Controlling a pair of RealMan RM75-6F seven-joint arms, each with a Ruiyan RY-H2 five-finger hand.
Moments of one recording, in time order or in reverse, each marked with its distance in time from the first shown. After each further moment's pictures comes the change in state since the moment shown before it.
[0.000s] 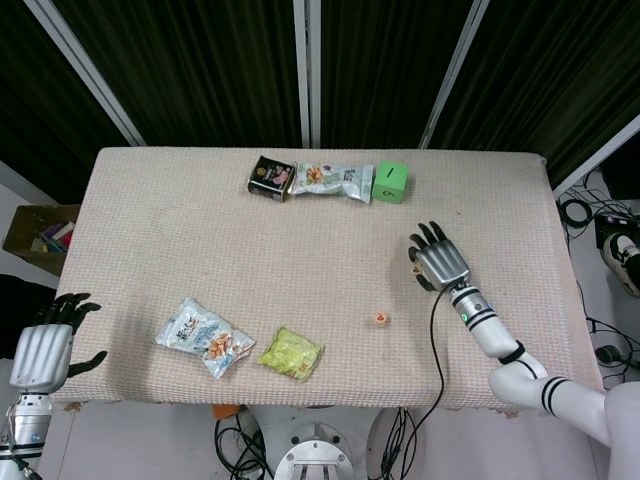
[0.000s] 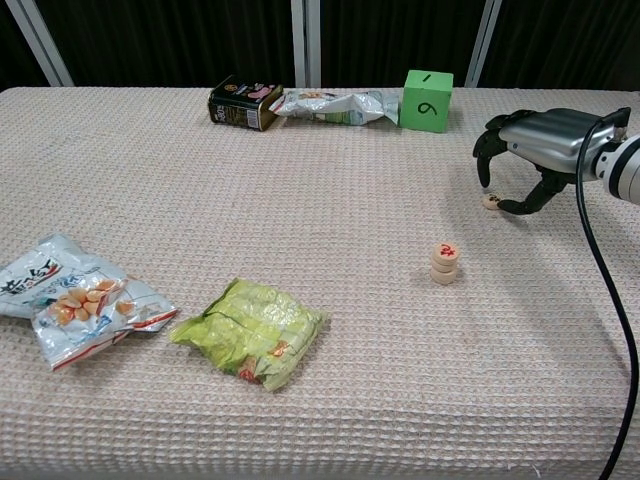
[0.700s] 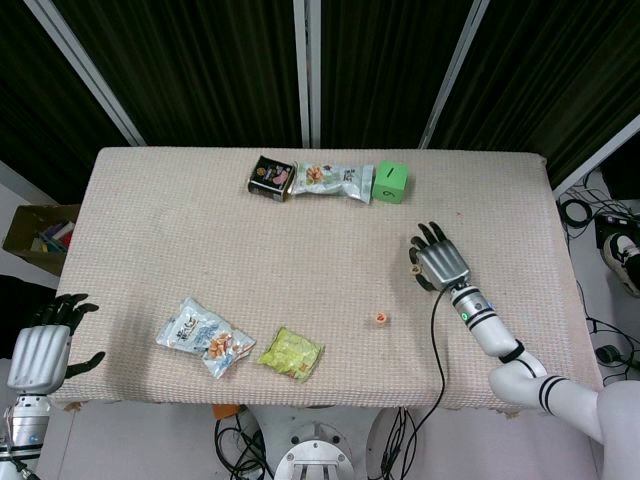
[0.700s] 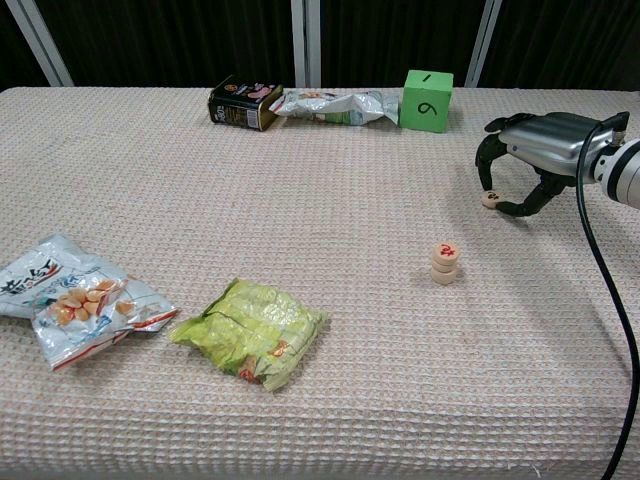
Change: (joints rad) left arm 0.004 0.003 0.001 -0.002 0.000 0.005 0.001; right arm 0.001 -0.008 -0.017 0.032 -0.035 0.032 0.068
